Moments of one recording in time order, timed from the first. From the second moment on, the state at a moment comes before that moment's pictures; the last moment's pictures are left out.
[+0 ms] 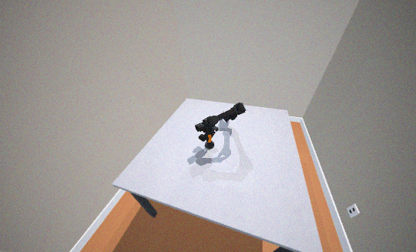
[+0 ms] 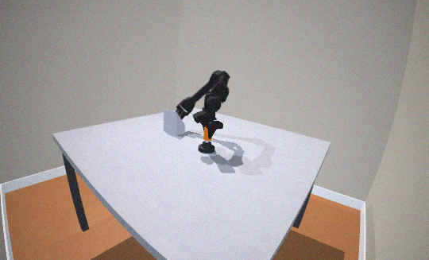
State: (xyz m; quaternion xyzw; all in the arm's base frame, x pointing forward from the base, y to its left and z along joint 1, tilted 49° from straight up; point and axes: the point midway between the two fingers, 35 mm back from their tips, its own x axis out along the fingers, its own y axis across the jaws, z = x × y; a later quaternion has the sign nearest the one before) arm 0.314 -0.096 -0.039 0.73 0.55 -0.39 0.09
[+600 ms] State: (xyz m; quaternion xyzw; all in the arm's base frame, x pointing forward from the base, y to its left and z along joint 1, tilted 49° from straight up) arm 0.311 -0.096 -0.038 0.73 0.55 -0.39 0.09
